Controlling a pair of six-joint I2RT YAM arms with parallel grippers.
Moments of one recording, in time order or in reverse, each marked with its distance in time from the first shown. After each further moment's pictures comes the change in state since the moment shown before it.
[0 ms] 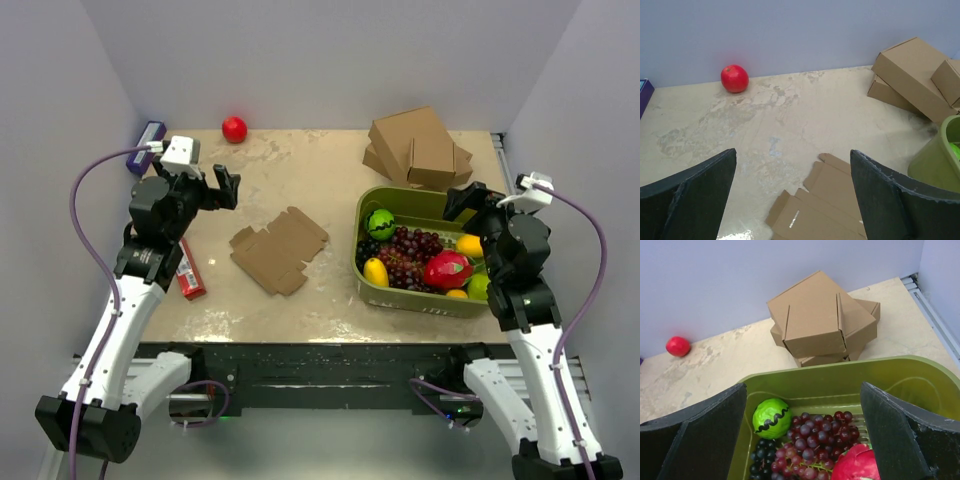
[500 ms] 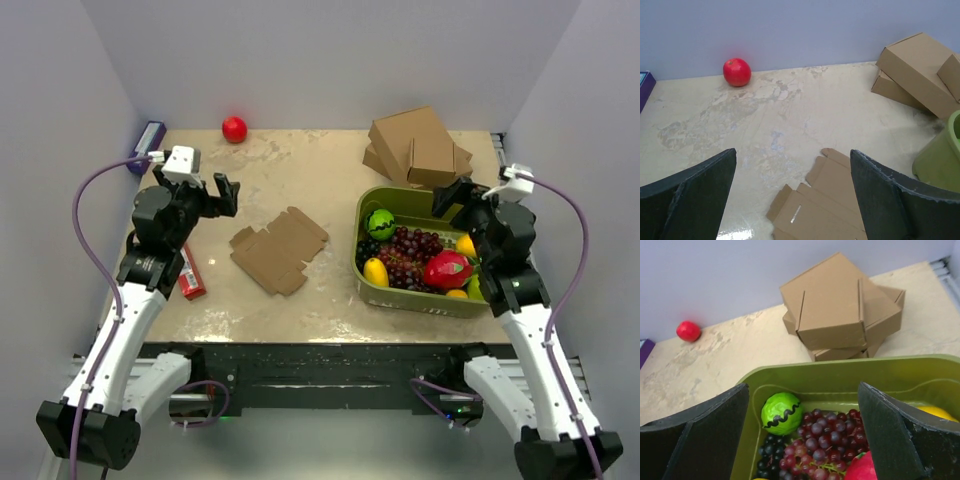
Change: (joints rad) left arm 0.000 -0.039 -0.073 0.032 -0.015 -0.002; right arm 0.003 0.071 -0.030 0.069 -0.074 0.023
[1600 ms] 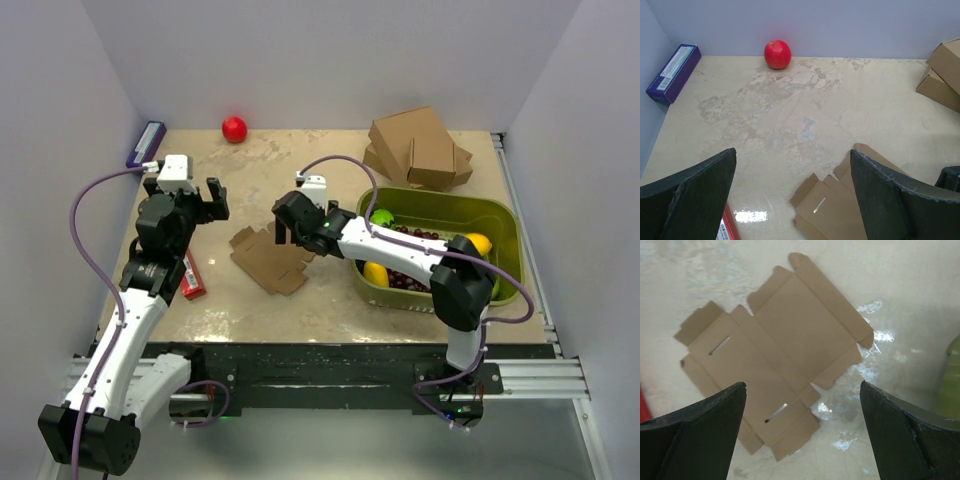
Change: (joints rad) left arm 0.003 -0.036 -0.079 -0.001 -0.187 0.006; right arm 0.819 1.125 0.682 -0.290 0.396 0.380
